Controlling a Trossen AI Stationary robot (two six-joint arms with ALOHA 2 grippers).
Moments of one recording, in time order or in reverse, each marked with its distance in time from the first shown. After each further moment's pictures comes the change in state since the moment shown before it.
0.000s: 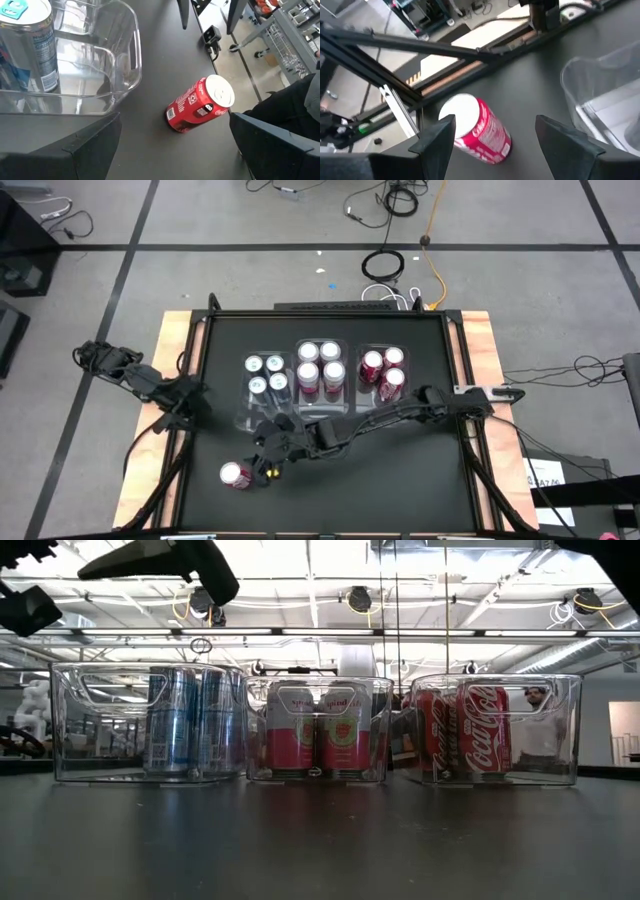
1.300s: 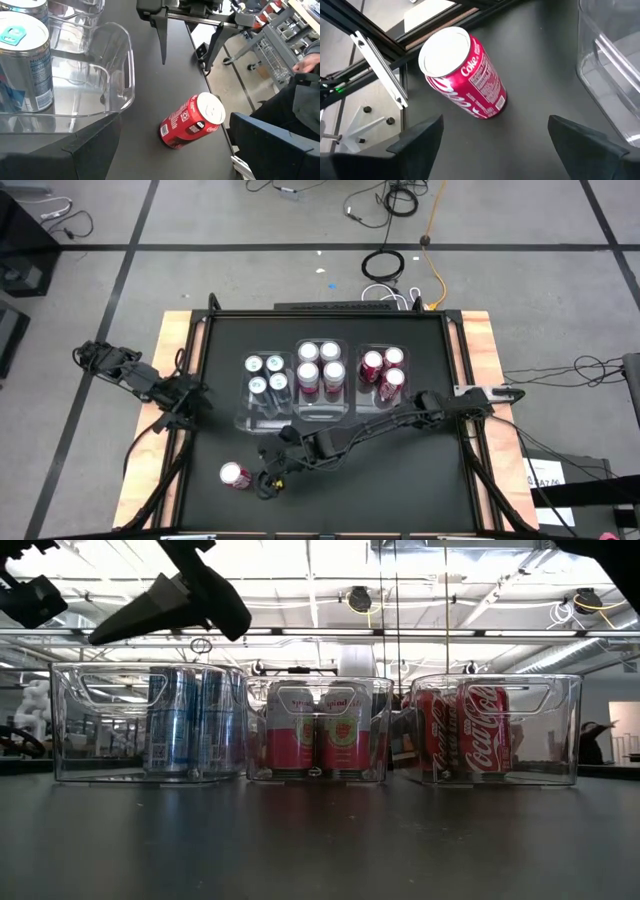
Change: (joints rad) left arm 0.000 0.000 0.001 0.077 -0.017 -0.001; right arm 0.034 0.048 -0.001 -0.113 -0.051 0.022
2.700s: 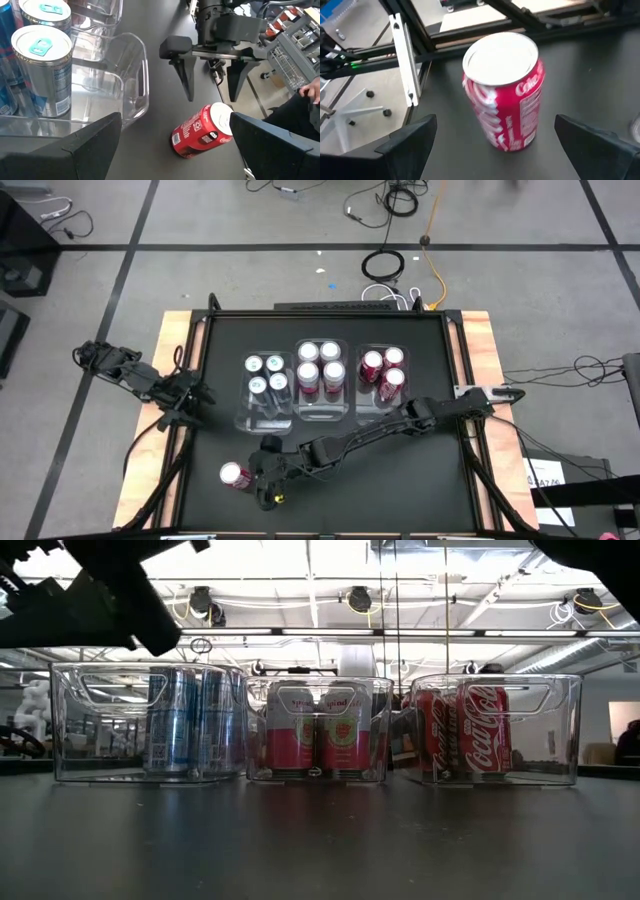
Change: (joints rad) left arm 0.000 0.004 0.001 0.005 -0.079 0.001; right arm 0.016 0.104 0.000 0.292 -0.032 -0.324
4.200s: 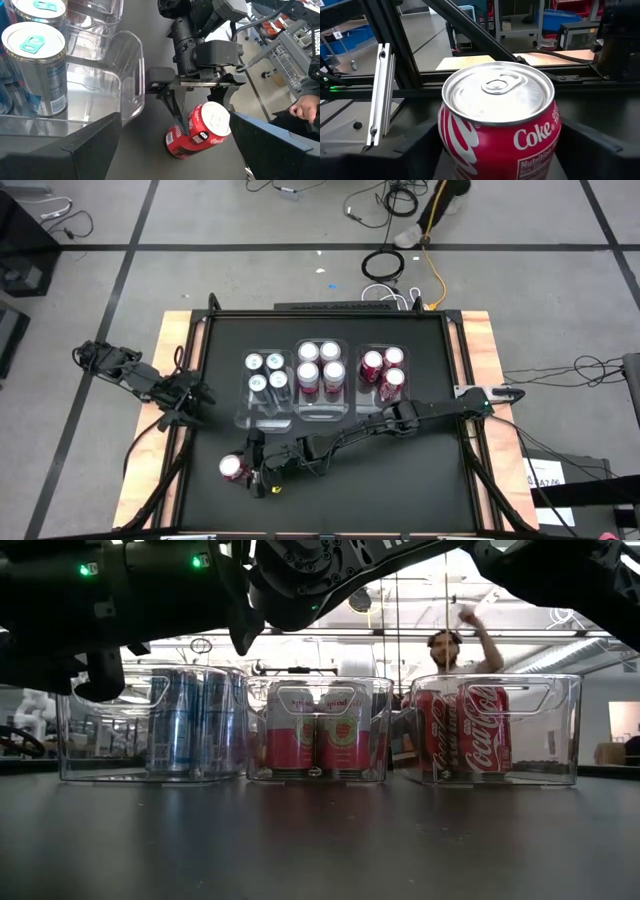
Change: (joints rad) left arm 0.000 0.004 0.000 -0.003 0.000 0.002; right arm -0.068 0.181 0.000 0.505 -0.025 -0.225
